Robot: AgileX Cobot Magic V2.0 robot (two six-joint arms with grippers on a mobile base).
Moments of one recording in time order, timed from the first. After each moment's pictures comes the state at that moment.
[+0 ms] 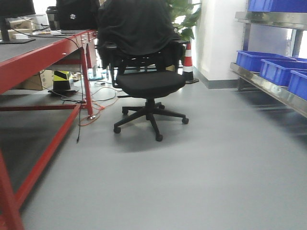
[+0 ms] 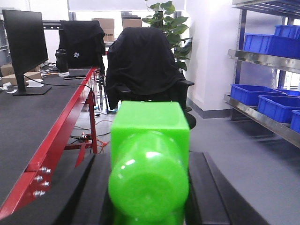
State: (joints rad) left arm -0.03 0.31 -0.56 -0.10 0.28 0.13; right arm 0.04 0.30 -0.54 0.16 0.30 -0.07
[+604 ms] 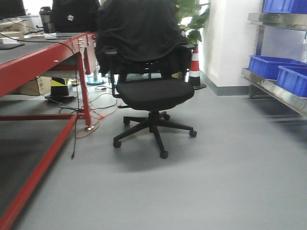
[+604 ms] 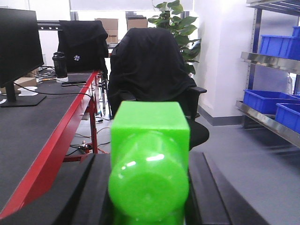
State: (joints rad) left arm -0.03 0.31 -0.56 -0.10 0.28 0.13; right arm 0.04 0.30 -0.54 0.16 0.30 -0.07
